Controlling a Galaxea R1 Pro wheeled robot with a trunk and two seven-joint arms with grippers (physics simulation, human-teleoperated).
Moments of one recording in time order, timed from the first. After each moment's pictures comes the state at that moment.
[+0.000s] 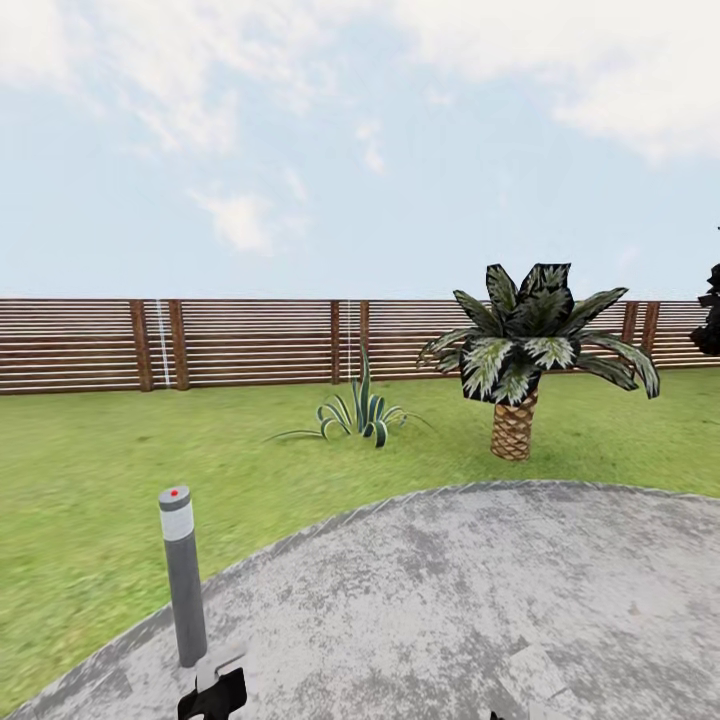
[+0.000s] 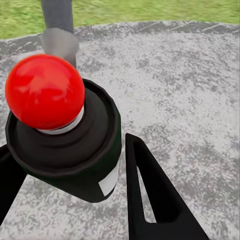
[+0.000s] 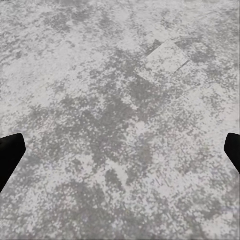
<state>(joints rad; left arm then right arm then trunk) -0.46 -0.04 -0.08 -0.12 0.41 -0.27 0.20 -0.30 0.04 -0.32 -0.30 0.01 -0.16 -0.14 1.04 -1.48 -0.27</state>
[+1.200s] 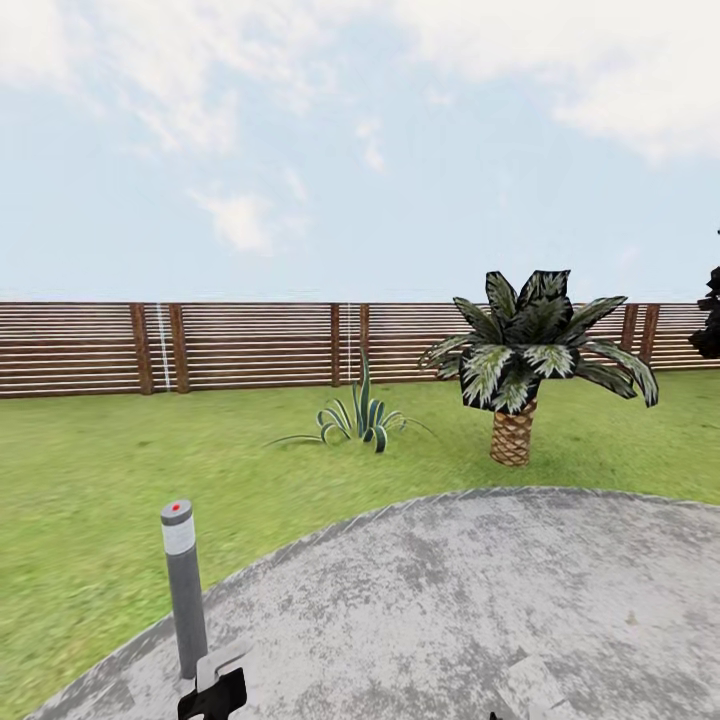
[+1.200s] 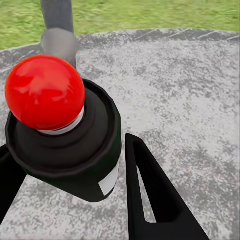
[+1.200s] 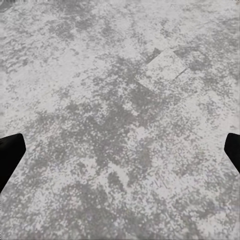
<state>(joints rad) -0.46 -0.04 -0.08 -0.12 0.41 -0.27 0.20 -0.30 0.04 -0.32 -0.30 0.01 -0.16 -0.14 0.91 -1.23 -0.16</state>
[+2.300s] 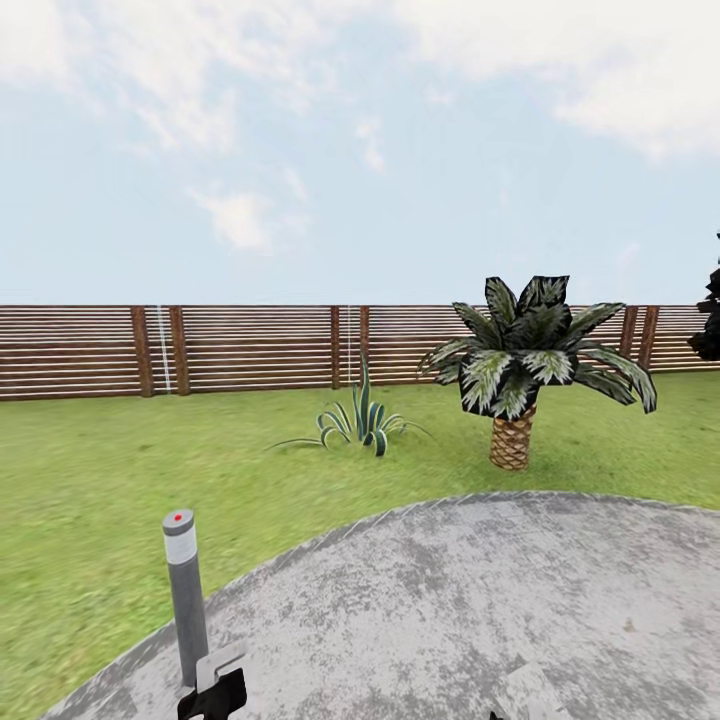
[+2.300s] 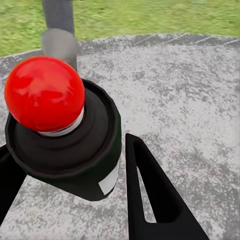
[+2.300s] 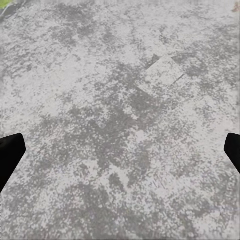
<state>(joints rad) -0.46 -0.04 -0.08 -0.12 0.41 -0.27 0.20 -0.30 0.04 -0.32 -0.30 0.01 -0.16 -0.14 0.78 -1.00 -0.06</state>
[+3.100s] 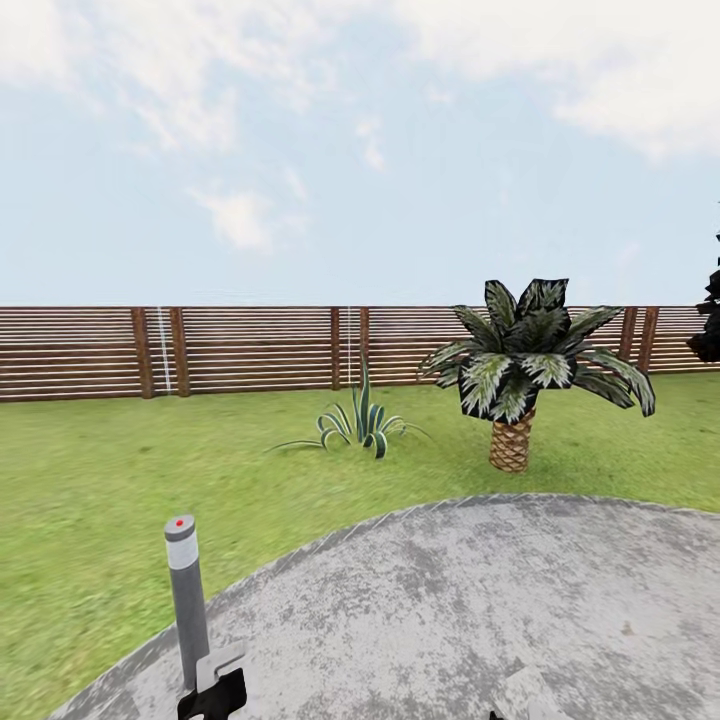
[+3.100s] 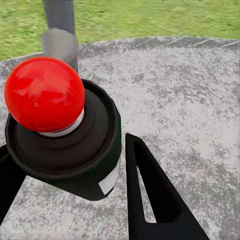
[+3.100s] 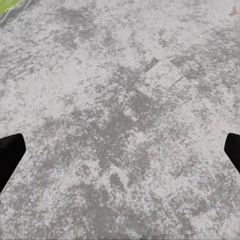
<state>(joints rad) -0.46 -0.04 -0.08 -0.12 0.41 -0.27 0.20 -0.30 0.04 -0.32 -0.30 0.01 -0.16 -0.14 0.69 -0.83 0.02</state>
